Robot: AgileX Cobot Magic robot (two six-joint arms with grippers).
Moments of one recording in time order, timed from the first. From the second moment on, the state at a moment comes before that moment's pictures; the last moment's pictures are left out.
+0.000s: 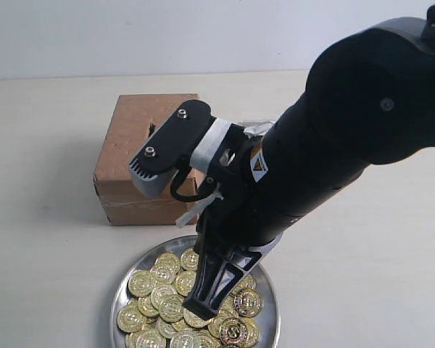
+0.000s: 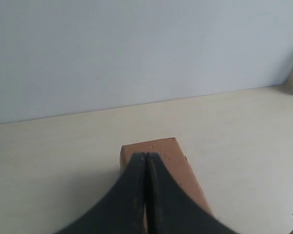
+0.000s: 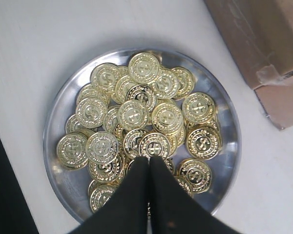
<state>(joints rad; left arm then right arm) -0.67 0.84 -1.24 0.35 0.93 -0.43 0.81 1.51 -0.97 0.21 0.71 -0.34</state>
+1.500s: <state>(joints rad) -0.16 0.13 -0.84 0.30 1.03 -0.43 -0.04 0.33 -0.97 0.55 0.71 -0.33</state>
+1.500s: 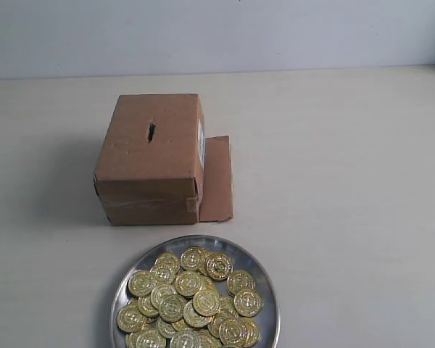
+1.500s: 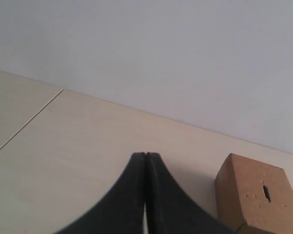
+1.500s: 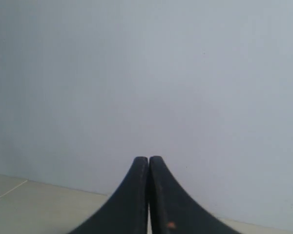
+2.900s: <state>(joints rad) -0.15 0.03 -0.18 0.15 0.09 -0.43 -0.04 0.23 -0.40 0.18 0.12 -0.33</state>
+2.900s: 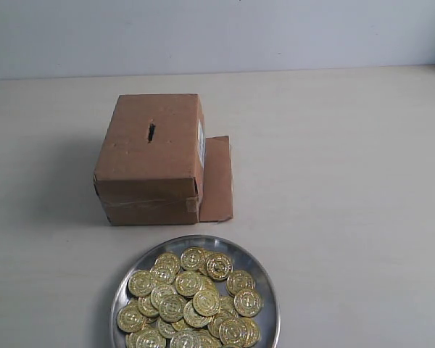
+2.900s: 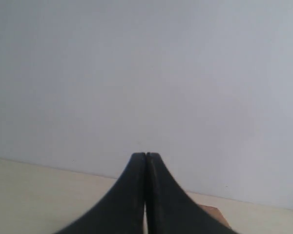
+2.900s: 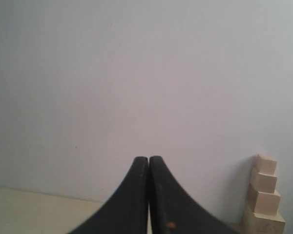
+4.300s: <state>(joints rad) -0.03 0.01 0.00 0.22 0.14 -0.43 -0.04 0.01 -0.01 0.10 0.26 -0.33</state>
